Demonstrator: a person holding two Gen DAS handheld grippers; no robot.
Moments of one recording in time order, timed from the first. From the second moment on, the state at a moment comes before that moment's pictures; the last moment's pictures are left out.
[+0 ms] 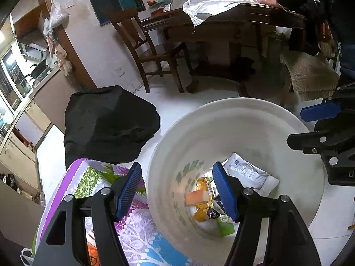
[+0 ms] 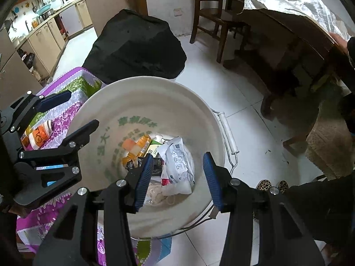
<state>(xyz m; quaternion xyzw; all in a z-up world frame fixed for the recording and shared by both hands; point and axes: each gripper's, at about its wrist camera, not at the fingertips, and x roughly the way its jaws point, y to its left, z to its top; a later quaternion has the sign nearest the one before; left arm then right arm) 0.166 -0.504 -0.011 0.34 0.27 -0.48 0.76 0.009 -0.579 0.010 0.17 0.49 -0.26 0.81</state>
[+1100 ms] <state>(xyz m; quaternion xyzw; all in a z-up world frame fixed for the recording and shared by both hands) 0.174 -0.379 0.010 0.25 0.26 -0.44 0.82 -0.005 -0.522 0.025 0.18 0.37 -0.26 0.87</state>
